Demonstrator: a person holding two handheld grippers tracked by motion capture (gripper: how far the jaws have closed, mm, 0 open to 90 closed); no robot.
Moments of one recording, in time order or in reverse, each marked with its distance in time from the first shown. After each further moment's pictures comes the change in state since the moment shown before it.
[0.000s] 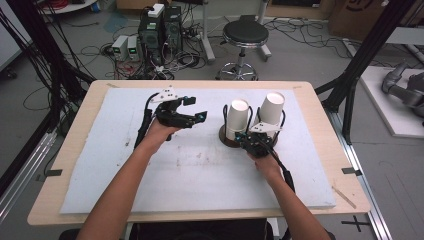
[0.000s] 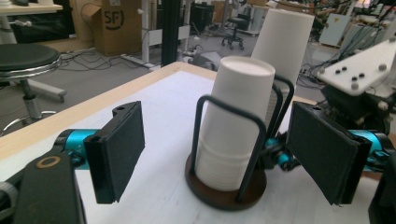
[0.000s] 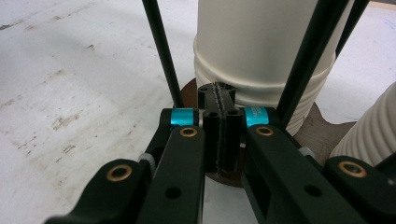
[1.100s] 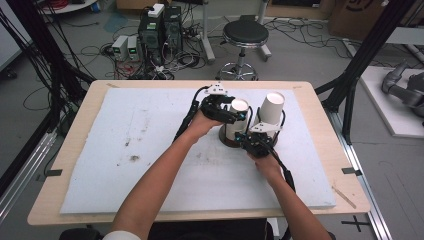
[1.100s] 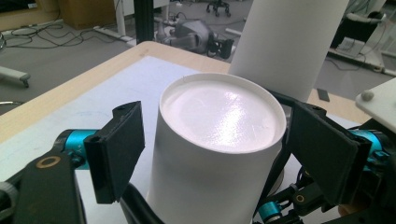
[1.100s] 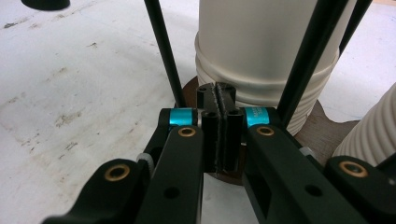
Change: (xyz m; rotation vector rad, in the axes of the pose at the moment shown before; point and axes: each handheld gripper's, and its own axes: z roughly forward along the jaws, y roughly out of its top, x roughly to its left) left arm -0.026 0.013 0.113 0.159 -0.059 0.030; right arm -0.001 -0.001 0.000 0.010 0.018 0.007
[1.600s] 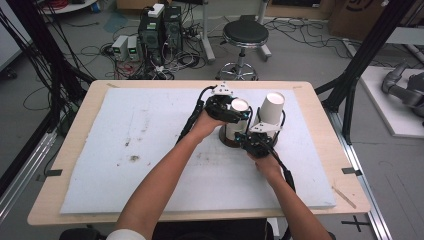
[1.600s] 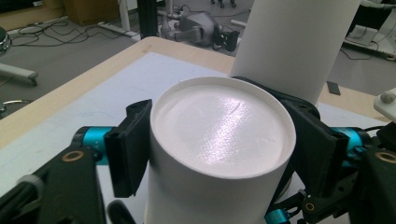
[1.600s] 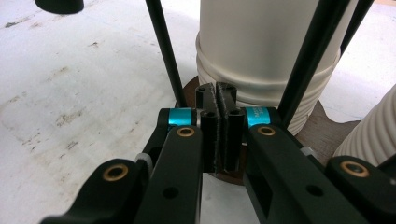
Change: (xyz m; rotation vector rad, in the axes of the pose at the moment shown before) left arm -0.003 0.005 0.007 0.023 0.026 0.031; right arm 0.000 0.000 0.000 -0.001 0.002 -0.008
